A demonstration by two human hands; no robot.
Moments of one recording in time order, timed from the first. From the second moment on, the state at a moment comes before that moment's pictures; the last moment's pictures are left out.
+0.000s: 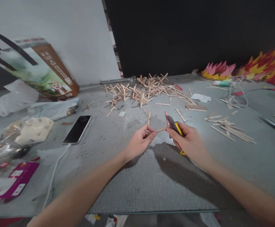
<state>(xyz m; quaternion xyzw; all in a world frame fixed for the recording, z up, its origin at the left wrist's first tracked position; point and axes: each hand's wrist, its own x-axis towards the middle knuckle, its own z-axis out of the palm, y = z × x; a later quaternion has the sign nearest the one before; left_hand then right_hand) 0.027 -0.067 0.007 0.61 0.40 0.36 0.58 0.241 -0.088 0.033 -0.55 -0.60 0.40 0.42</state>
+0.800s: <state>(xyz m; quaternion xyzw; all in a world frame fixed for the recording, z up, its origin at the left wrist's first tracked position) 0.032 -0.055 -0.004 0.38 0.46 0.57 0.56 0.236 -0.088 0.031 -0.56 -0.52 0.47 0.44</state>
